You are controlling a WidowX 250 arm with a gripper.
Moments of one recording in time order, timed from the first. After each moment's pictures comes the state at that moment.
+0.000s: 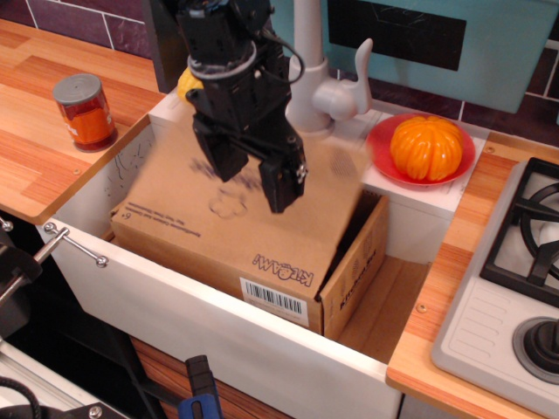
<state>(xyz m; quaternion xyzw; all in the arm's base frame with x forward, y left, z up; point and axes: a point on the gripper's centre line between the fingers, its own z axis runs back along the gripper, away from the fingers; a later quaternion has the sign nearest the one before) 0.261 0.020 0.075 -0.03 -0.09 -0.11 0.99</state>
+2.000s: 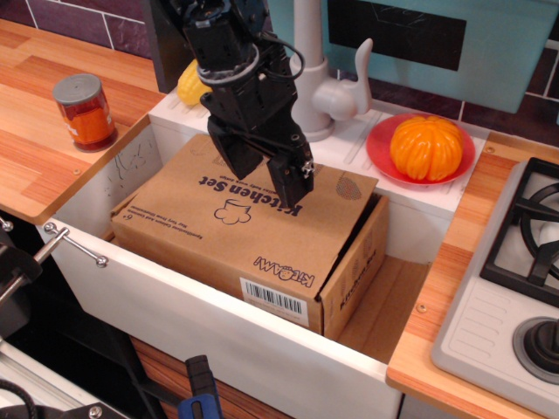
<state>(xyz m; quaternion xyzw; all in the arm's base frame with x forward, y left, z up) 0.272 0.021 0.063 -0.06 -0.11 -0.12 0.99</state>
